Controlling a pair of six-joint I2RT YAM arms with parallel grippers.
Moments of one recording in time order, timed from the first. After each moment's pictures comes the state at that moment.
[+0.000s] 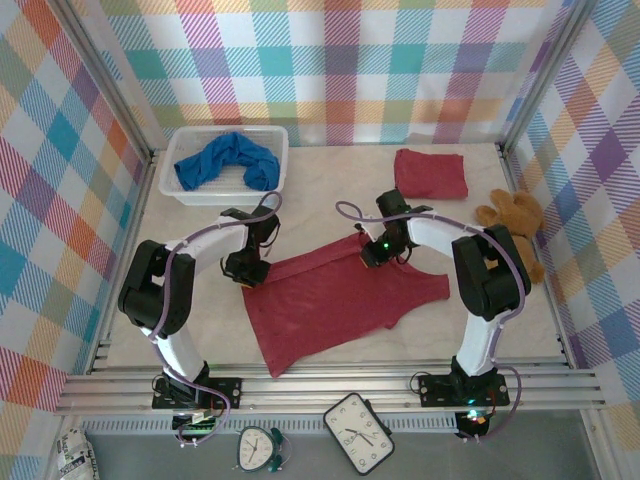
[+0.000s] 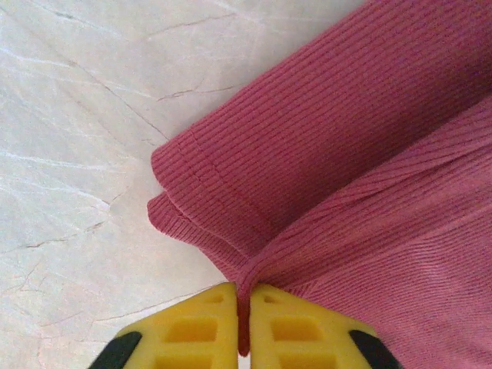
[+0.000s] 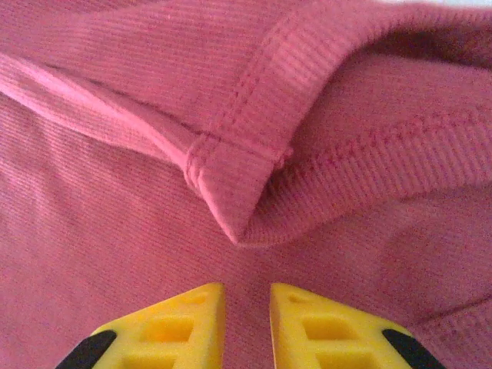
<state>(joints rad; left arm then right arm) -0.43 1.75 1.15 -1.05 -0.14 -0.14 0.40 1.85 1.17 -0.59 -0.31 -0.23</state>
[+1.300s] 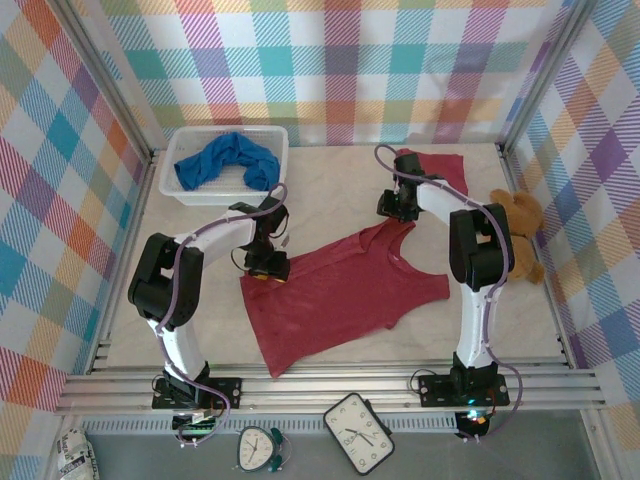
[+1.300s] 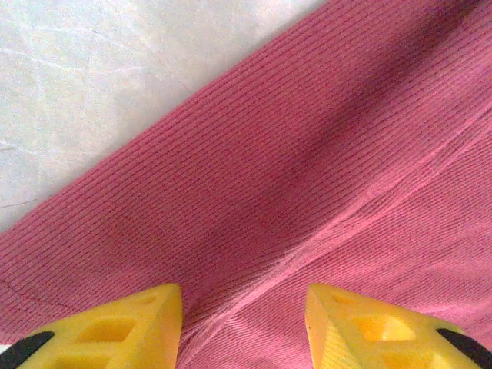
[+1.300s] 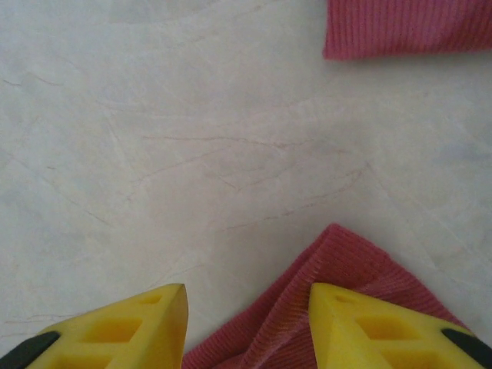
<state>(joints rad) -0.44 1.82 1.25 -0.97 0.13 -0.21 0.24 2.12 1.57 -0.57 -0.08 0.40</state>
